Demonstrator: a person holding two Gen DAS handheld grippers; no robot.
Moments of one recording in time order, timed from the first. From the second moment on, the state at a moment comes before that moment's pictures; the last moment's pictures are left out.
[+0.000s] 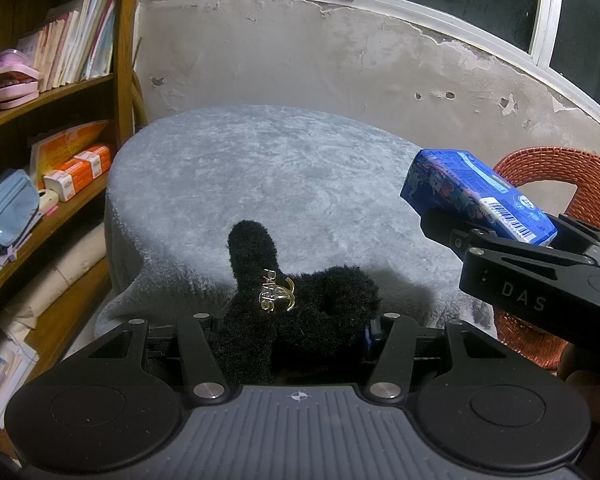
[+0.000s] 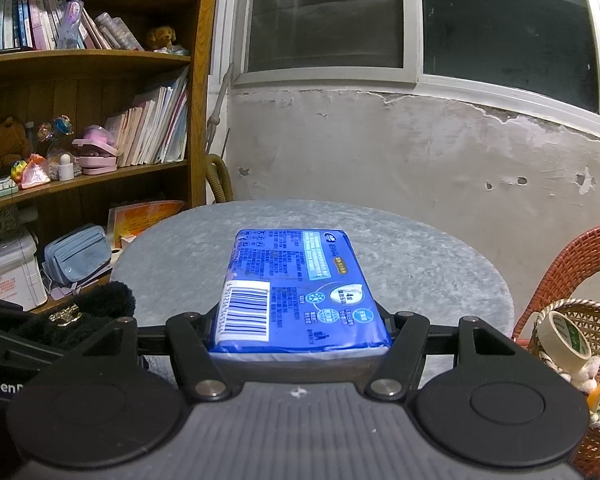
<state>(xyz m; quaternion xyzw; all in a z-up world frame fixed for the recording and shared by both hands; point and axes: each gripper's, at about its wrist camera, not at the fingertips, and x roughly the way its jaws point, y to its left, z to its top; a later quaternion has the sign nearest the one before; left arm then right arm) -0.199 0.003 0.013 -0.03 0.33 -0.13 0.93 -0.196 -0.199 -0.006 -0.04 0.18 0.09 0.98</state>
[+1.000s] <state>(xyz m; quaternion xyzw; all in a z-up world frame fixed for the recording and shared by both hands) -0.199 0.003 0.013 -0.02 0.33 -0.12 0.94 -0.195 -0.198 -0.007 -0.04 0.18 0.09 0.98</state>
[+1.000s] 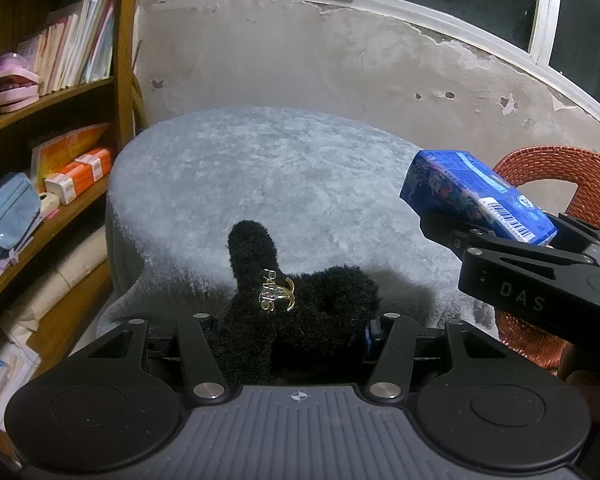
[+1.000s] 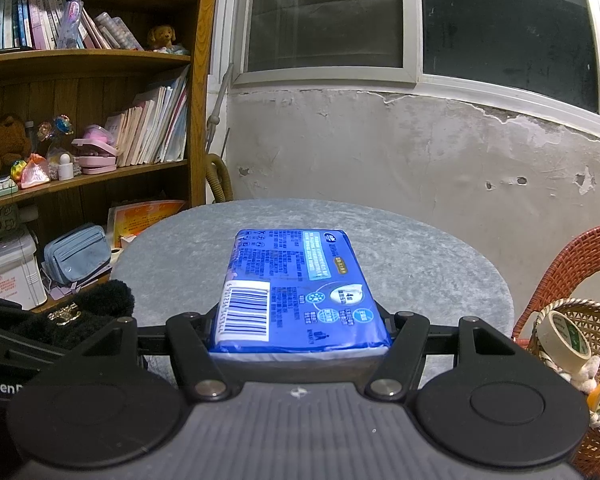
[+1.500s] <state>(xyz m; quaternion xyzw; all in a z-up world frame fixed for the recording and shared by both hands) -0.200 0.000 0.015 -0.02 0.32 -0.12 0.94 -0.195 -0.198 -0.008 -0.04 0.18 0.09 0.98</state>
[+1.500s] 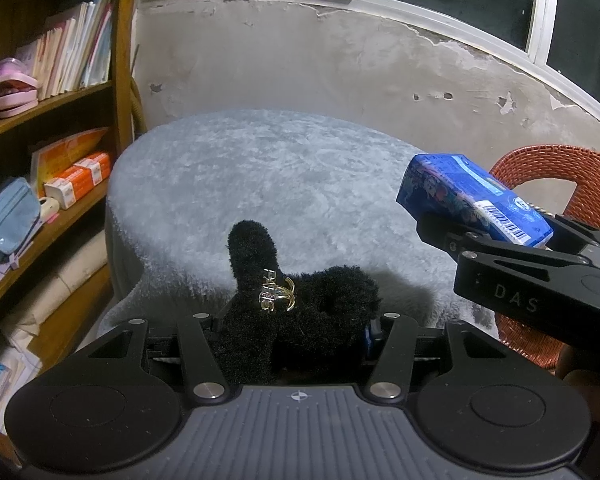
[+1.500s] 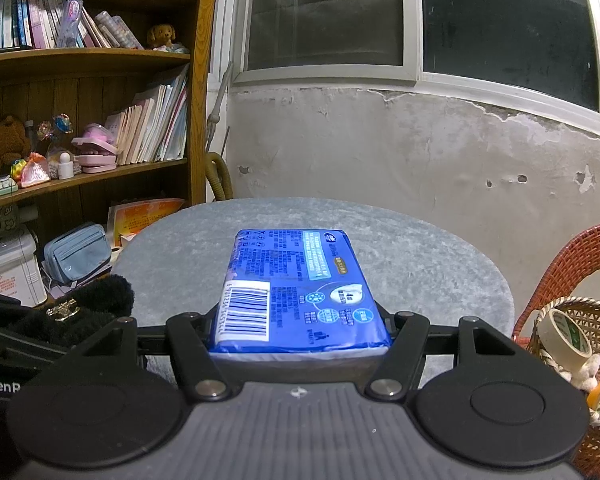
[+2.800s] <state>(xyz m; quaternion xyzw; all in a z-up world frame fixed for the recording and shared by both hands) -0.200 0.001 0.015 -0.02 0.32 -0.12 0.94 -0.195 -0.196 -0.012 -0.04 0.18 0.09 0.98</state>
